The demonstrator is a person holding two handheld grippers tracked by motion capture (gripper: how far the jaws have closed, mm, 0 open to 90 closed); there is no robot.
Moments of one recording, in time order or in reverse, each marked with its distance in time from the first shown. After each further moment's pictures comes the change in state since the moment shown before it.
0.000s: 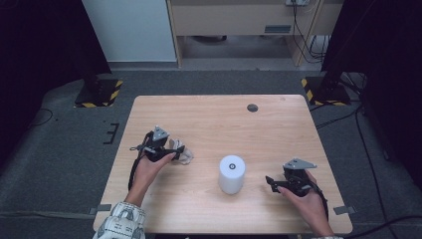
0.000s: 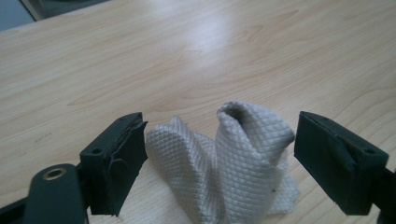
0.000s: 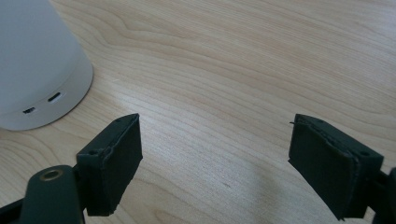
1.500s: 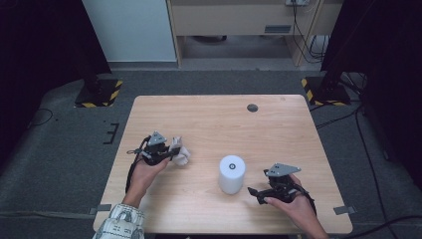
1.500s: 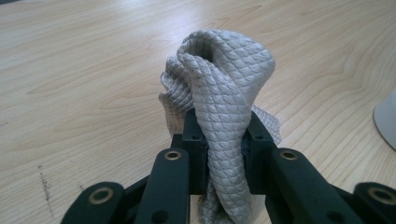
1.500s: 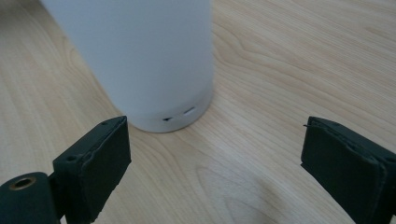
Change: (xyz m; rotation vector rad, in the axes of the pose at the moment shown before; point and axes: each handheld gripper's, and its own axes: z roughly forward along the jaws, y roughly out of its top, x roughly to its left) left arm -0.001 -0.013 -0.012 -0.009 -0.125 -0.006; right arm 0.048 0.013 0.000 -0.021 0.235 -0.151
